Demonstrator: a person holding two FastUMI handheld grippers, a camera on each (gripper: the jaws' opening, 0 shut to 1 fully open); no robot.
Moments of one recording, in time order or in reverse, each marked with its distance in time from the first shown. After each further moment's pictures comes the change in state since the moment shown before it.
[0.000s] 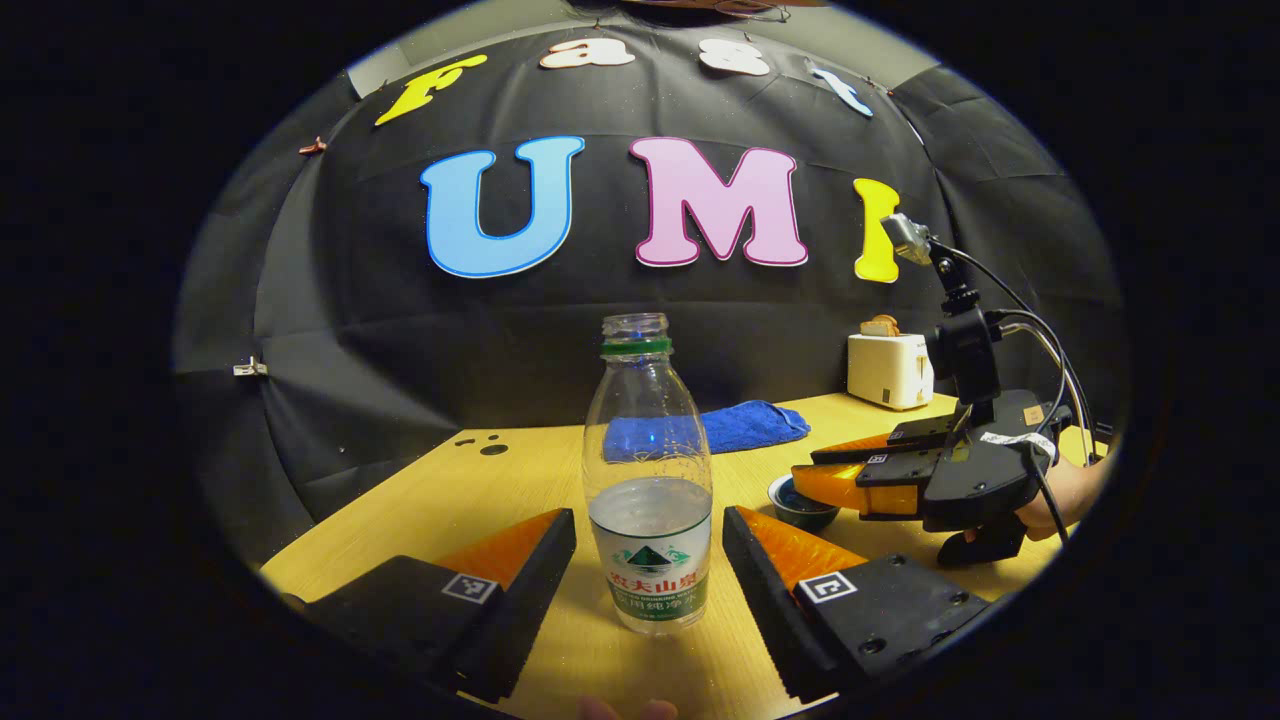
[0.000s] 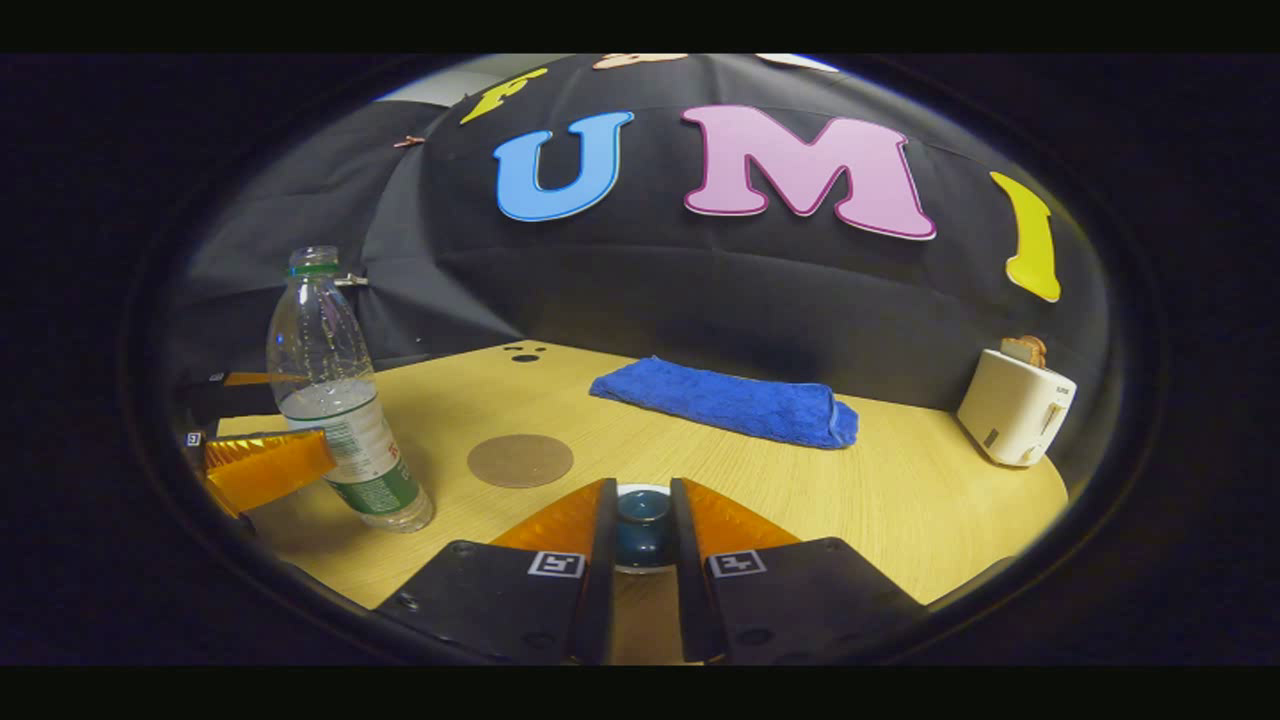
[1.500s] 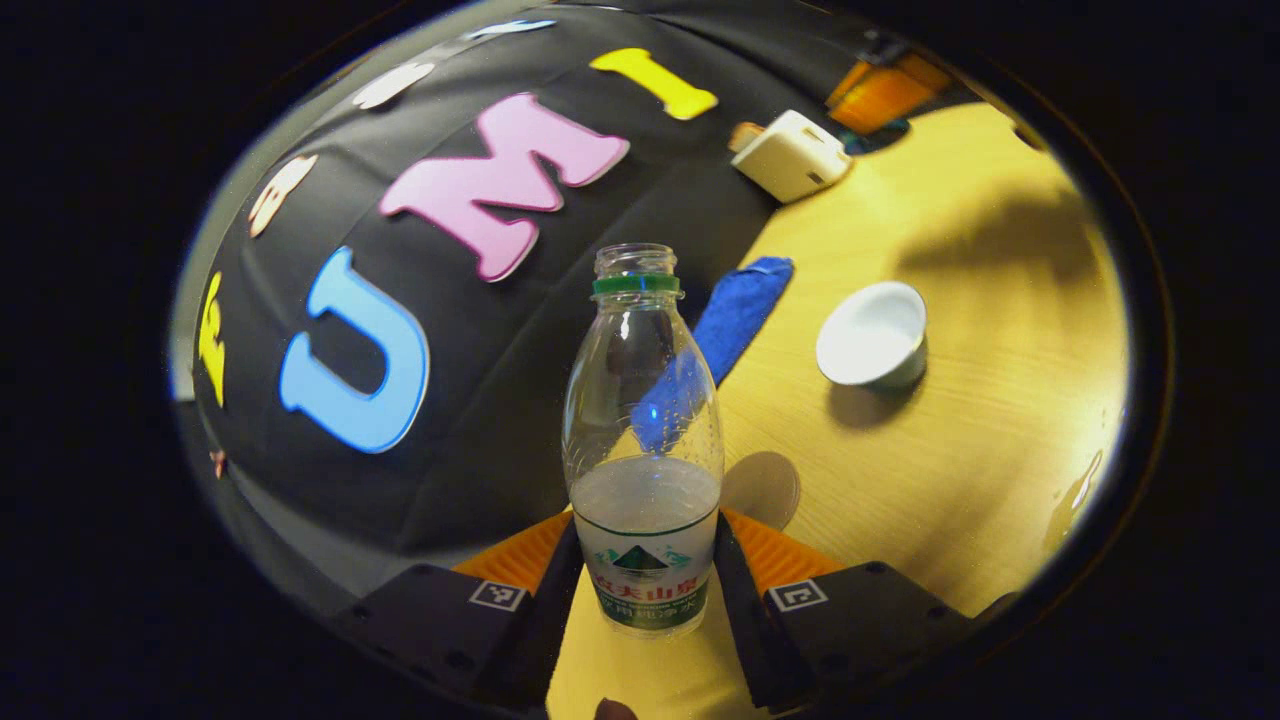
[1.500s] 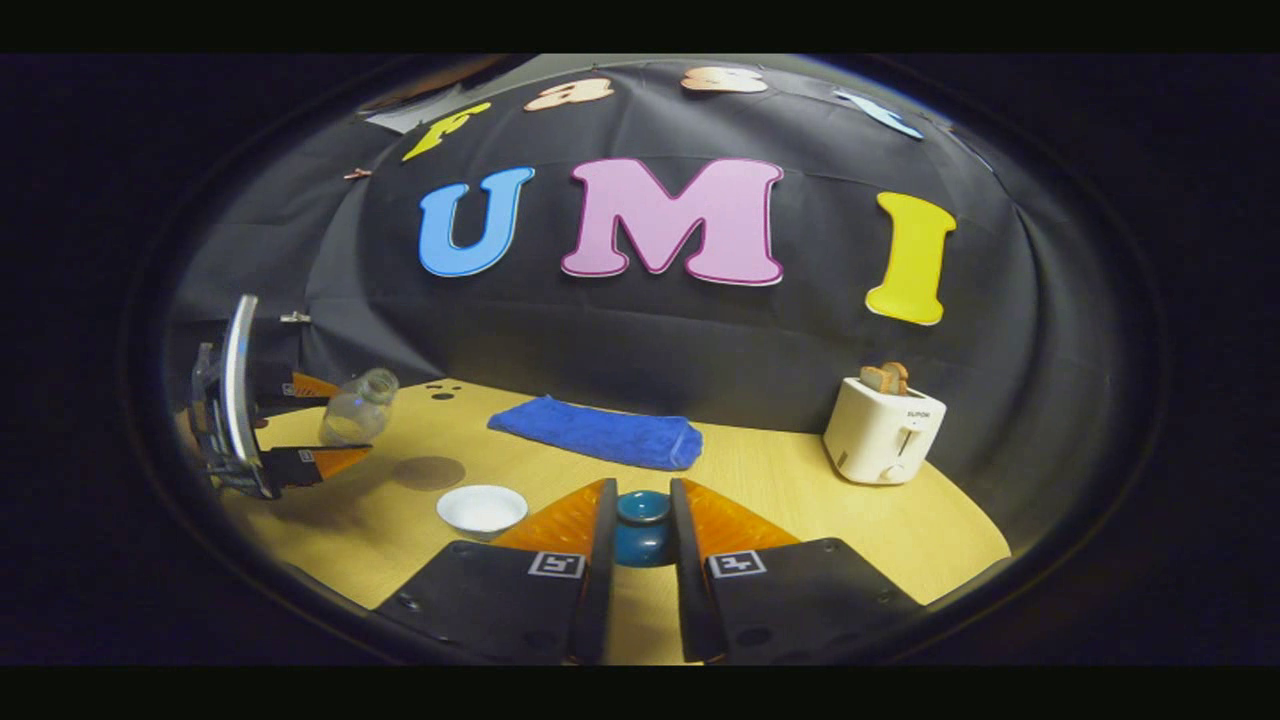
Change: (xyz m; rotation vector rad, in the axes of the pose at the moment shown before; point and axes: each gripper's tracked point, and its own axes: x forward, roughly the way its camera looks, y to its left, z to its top) left arm 0.077 0.017 -0.016 0.956 0.178 0.008; right arm -0.102 -0.130 0.041 0.025 -0.119 -0.198
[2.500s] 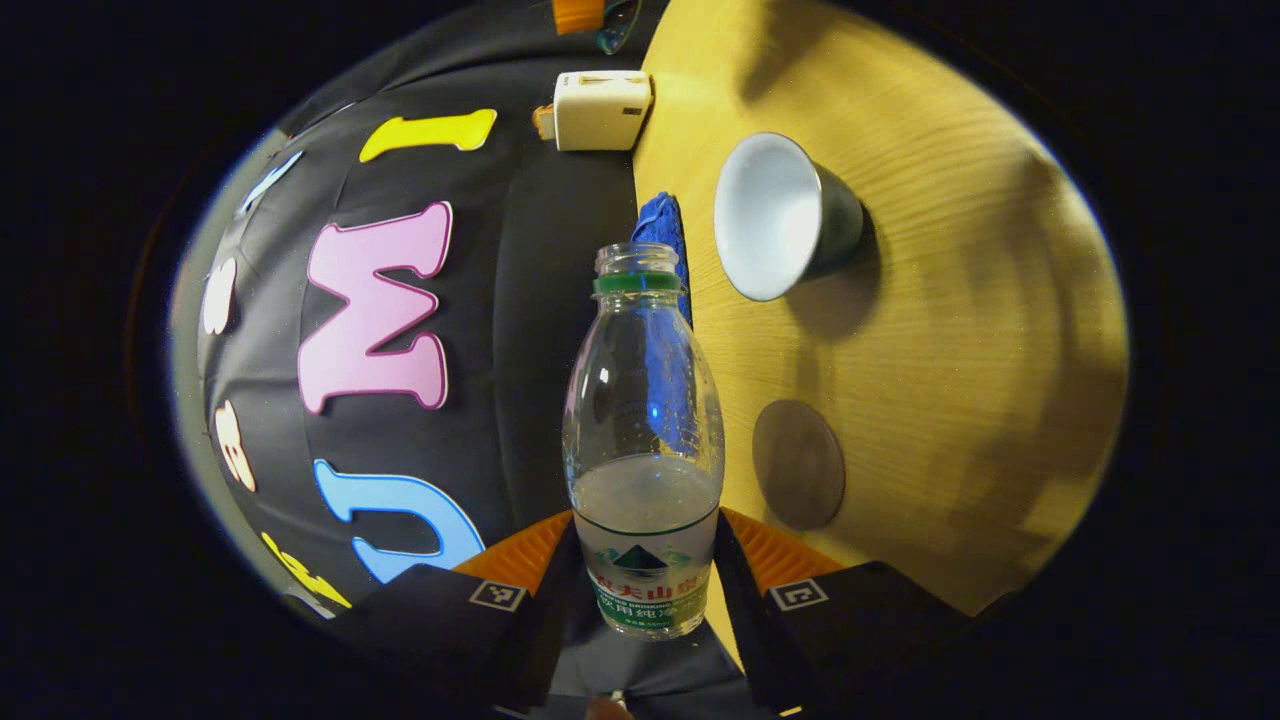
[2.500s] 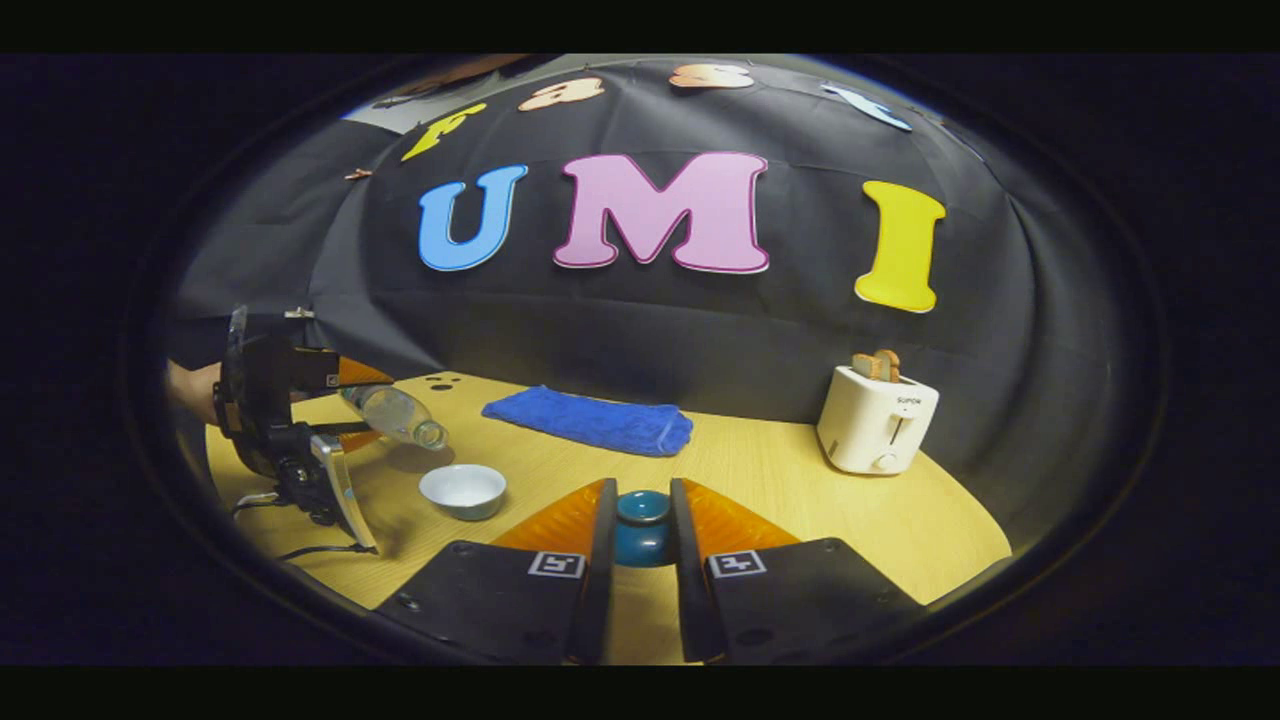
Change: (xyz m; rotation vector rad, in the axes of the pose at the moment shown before) left arm 0.034 0.012 0.010 0.630 0.058 0.071; right arm -0.006 -0.020 -0.019 0.000 0.012 0.018
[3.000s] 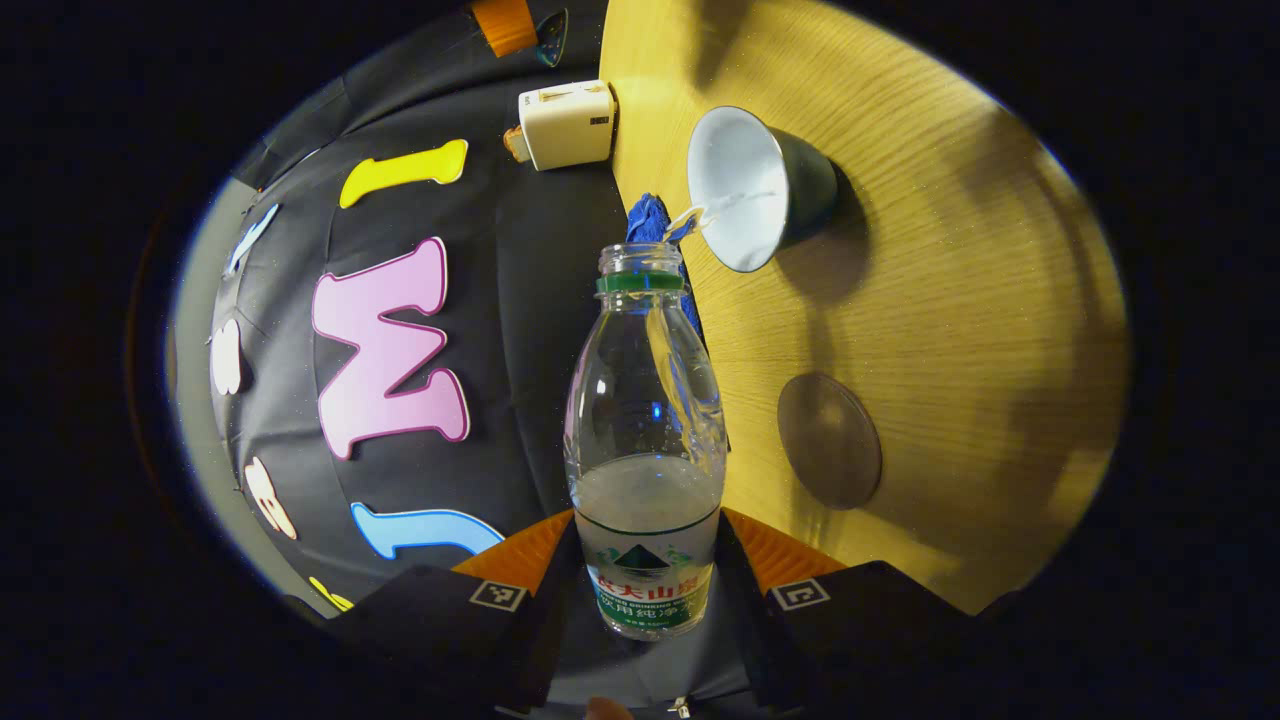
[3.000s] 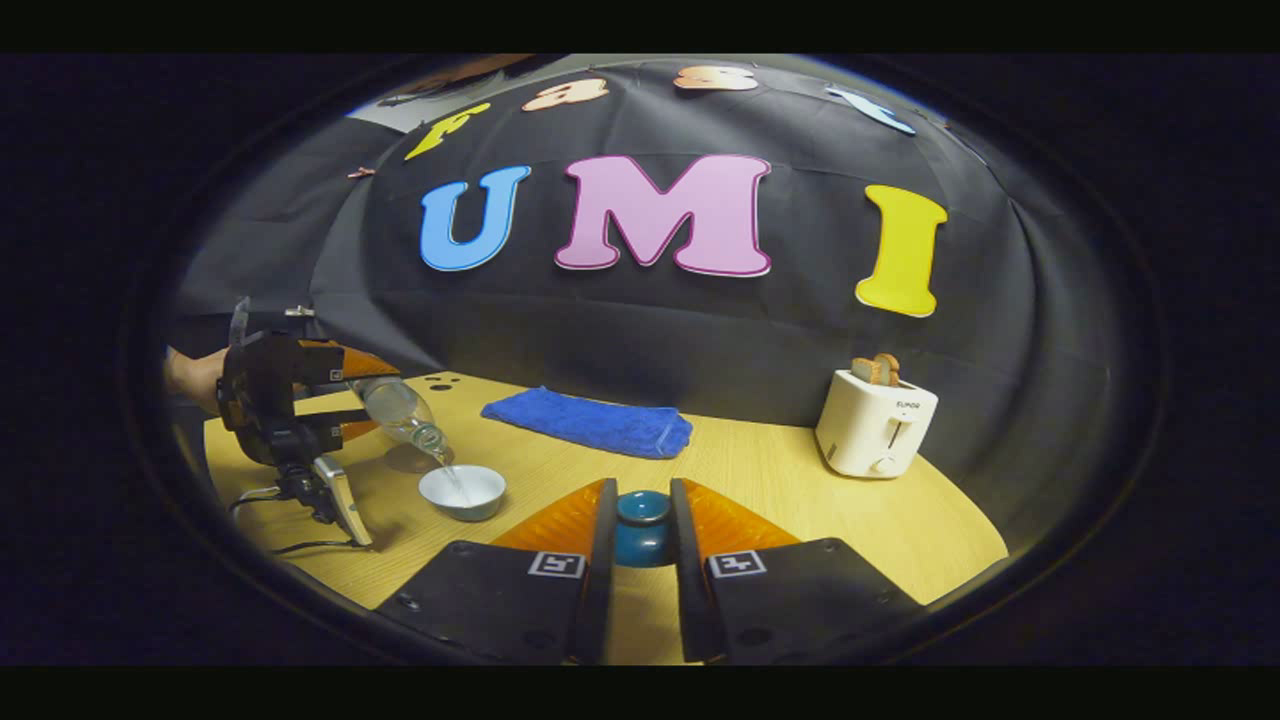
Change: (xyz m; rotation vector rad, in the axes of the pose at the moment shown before) left arm 0.005 0.014 -0.002 0.144 -0.030 0.070; right arm 0.001 0.000 0.004 -0.011 -0.010 -0.007
